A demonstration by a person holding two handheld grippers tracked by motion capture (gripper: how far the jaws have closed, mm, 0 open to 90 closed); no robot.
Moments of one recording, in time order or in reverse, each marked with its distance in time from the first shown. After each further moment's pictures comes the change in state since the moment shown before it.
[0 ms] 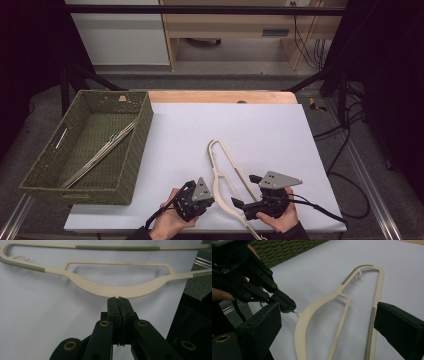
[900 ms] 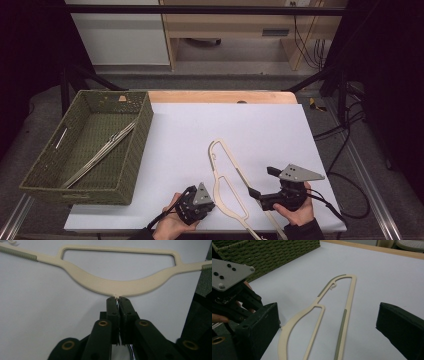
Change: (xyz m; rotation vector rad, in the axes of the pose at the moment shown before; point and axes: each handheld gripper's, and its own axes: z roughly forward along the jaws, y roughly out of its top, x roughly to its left) left arm -0.001 -0.024 0.028 -0.002 -0.020 -0.040; right arm -0.033 0.000 -0.029 -0.069 -0.075 0.052
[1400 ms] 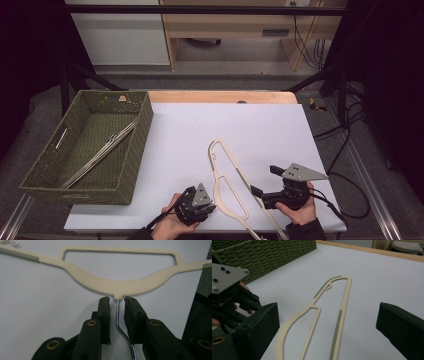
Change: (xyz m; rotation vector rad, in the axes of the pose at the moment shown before) left arm 0.000 -0.002 -0.001 -0.010 0.008 0.018; right arm -0.004 0.000 -0.004 -0.012 -0.022 0.001
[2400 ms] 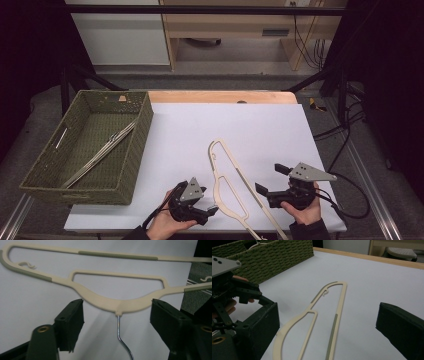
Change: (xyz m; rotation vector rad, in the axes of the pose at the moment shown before) left arm 0.010 0.002 -0.015 -0.141 -0.049 -0.043; right arm -0.005 0.002 -0.011 -0.043 -0.010 0.015
